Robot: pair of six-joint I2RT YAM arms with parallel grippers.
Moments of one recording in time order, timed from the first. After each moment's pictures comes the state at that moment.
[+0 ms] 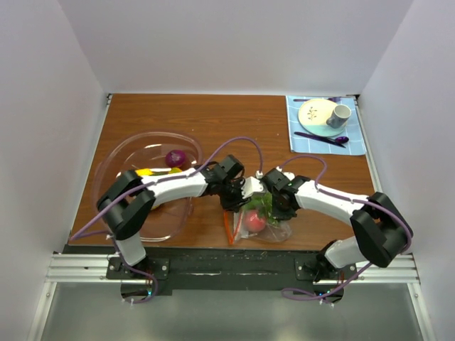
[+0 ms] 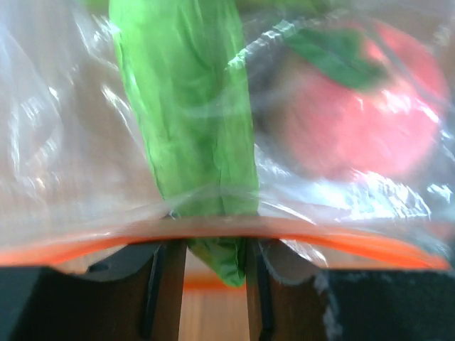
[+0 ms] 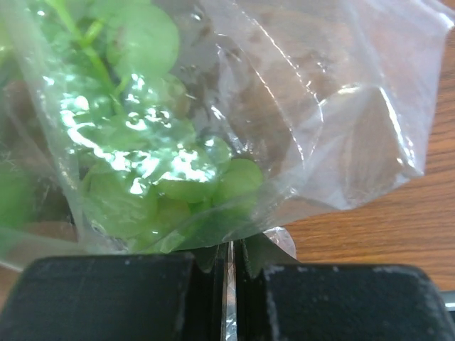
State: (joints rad) left arm -0.87 1.77 1.10 -0.37 0.37 0.45; right arm 0.70 1.43 0.74 -0.71 0.21 0.74
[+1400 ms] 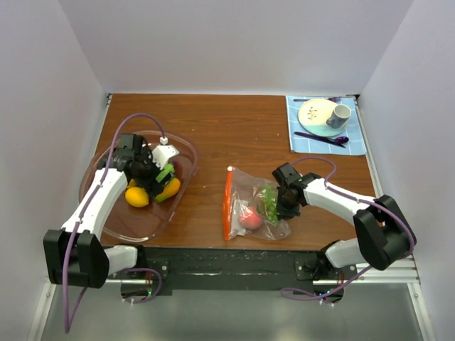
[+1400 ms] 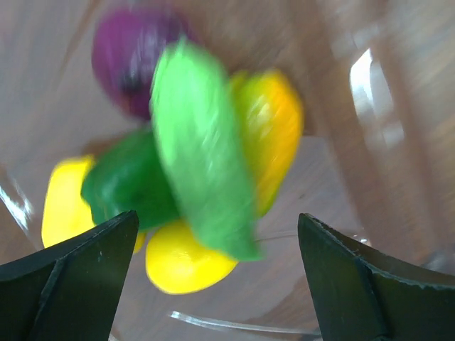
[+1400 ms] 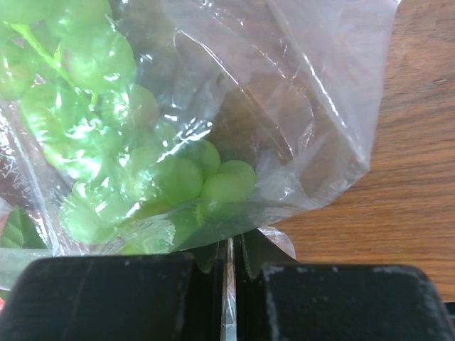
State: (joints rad) left arm -0.09 1.22 0.94 -0.81 0.23 0.68; right arm 0.55 1.40 0.71 -0.67 0.06 0.73
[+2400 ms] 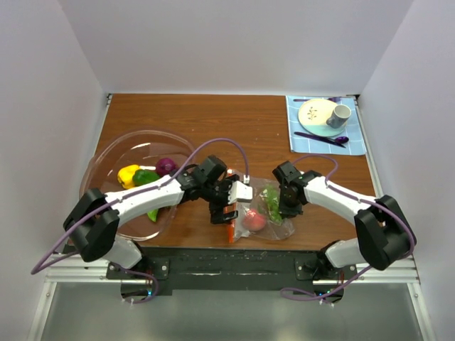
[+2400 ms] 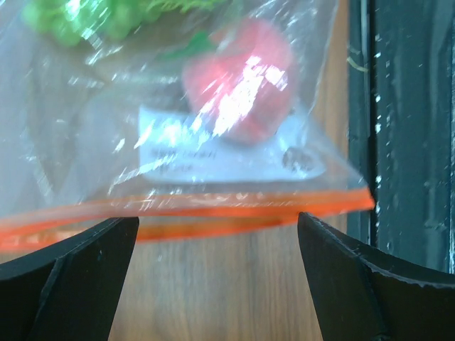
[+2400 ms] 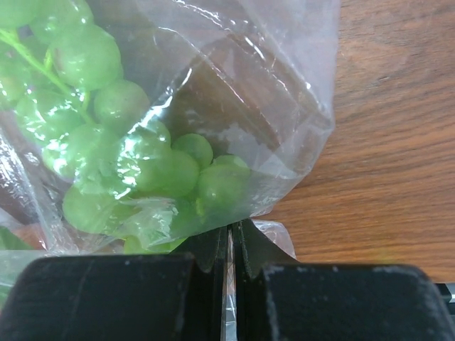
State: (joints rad) left arm -0.83 1.47 0.94 -0.43 0.52 0.58; right arm 0.54 1.39 0.74 -0.74 0.12 0.72
